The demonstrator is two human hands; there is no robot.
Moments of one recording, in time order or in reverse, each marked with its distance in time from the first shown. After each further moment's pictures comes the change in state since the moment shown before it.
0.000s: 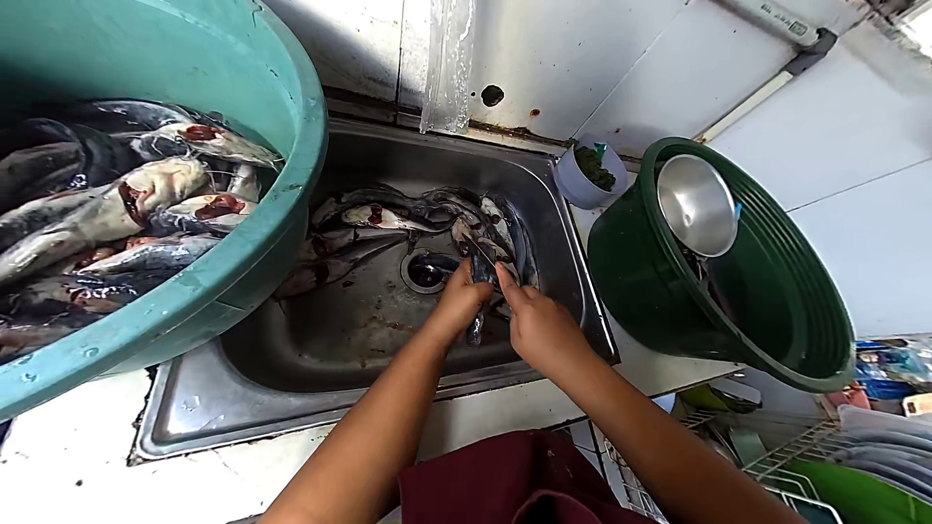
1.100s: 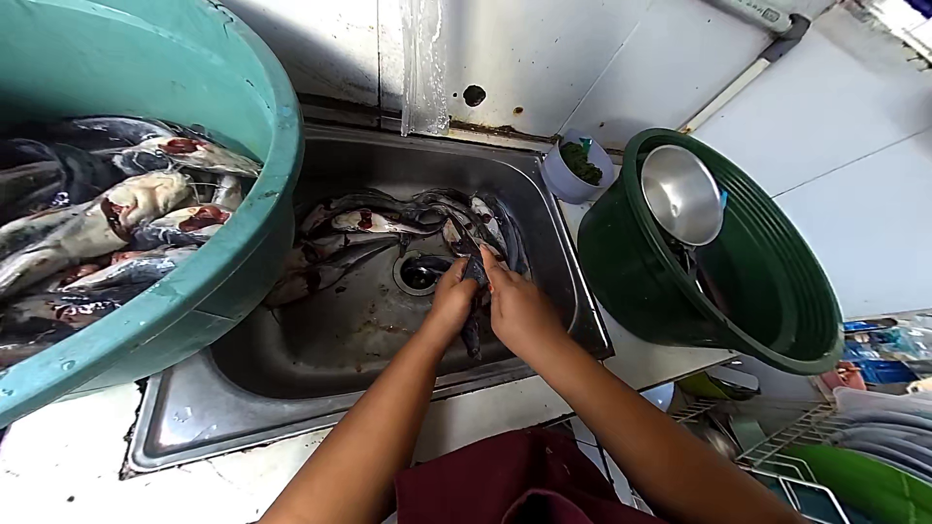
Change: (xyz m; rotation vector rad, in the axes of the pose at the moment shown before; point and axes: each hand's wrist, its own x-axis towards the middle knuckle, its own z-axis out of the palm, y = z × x) left_hand 0.001 -0.011 -0.001 0.131 0.043 0.152; right_hand 0.015 -0.004 0.007 0.158 0.115 0.029
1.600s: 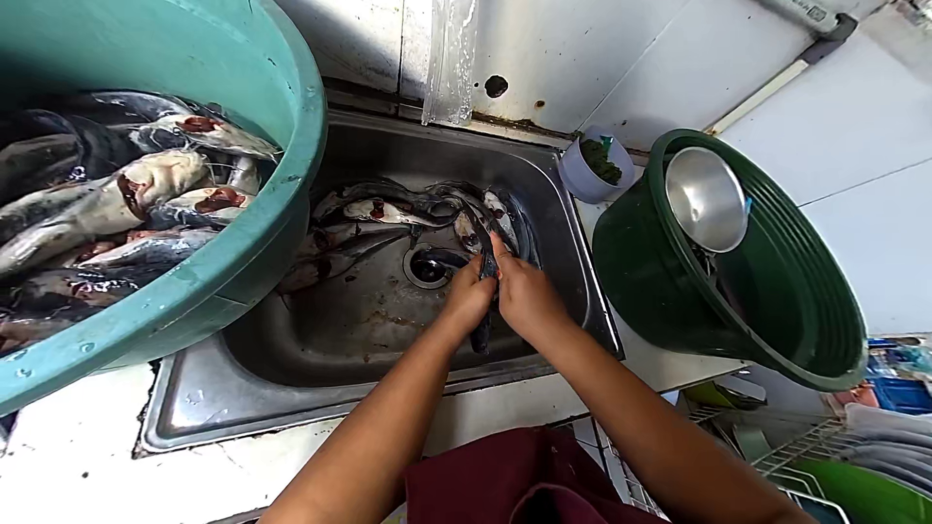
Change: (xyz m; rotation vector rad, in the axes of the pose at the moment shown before) left_hand 0.002 0.000 0.001 0.172 -0.002 0.013; right_hand 0.020 0.004 0.008 0.037 0.042 -0.050
